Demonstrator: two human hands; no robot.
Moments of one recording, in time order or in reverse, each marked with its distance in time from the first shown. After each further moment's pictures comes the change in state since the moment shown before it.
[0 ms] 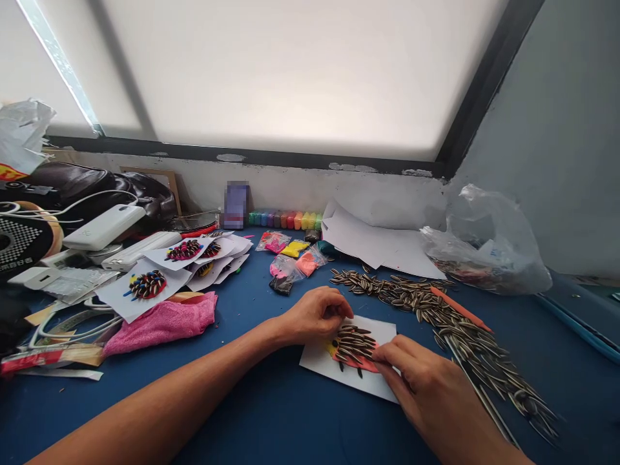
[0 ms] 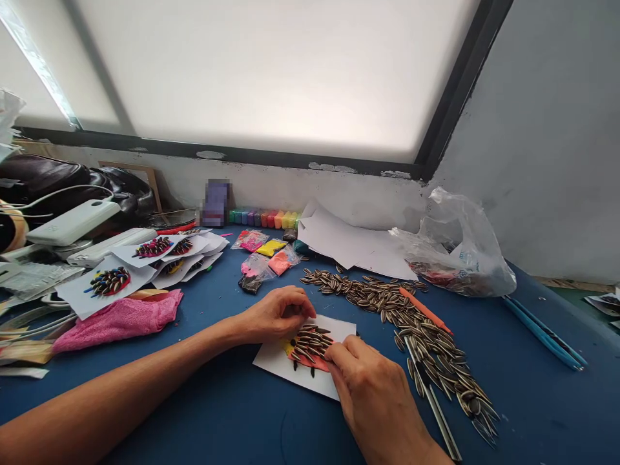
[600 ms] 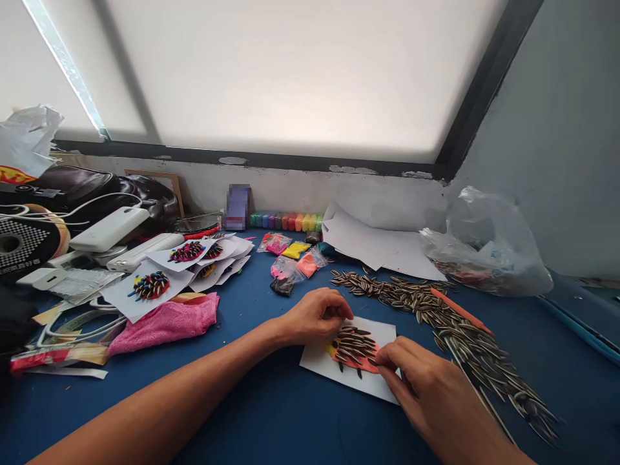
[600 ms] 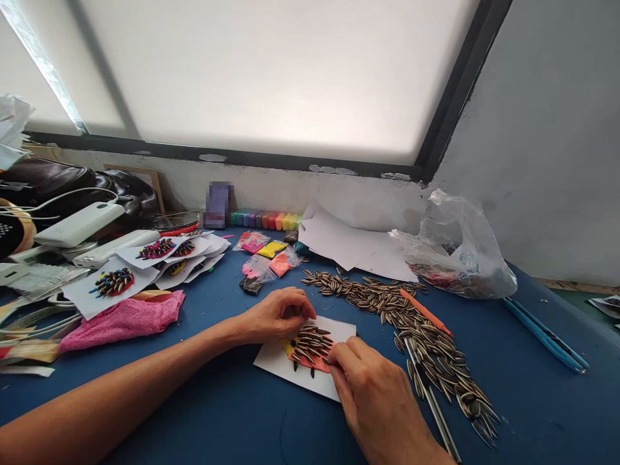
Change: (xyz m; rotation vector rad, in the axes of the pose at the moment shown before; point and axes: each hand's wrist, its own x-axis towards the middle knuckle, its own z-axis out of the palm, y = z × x) left_hand 0.001 -0.004 0.002 -0.006 0.008 0.003; right_hand 0.000 -0.001 -0.006 0.063 -0.030 0.029
